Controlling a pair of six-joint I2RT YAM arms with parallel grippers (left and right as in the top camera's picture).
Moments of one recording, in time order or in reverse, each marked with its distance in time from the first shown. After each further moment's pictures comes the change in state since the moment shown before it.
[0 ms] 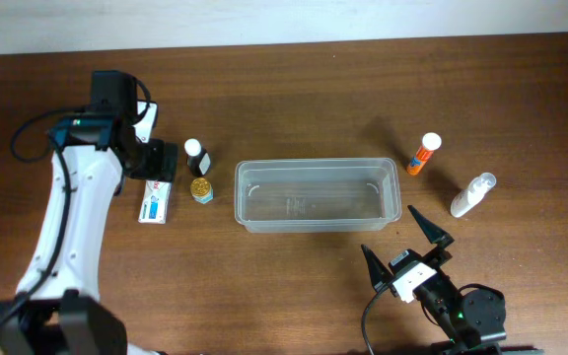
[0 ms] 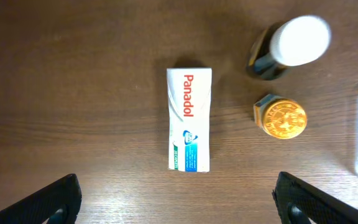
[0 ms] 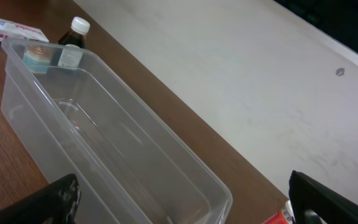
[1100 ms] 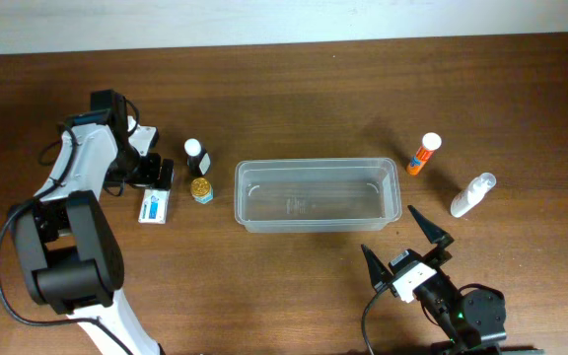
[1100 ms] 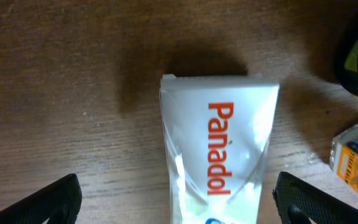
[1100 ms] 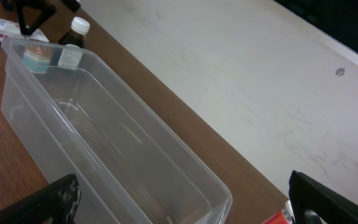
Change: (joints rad) left arm 0.140 0.369 0.001 0.131 0.160 0.131; right arm 0.000 0.000 0.000 0.000 0.000 -0.001
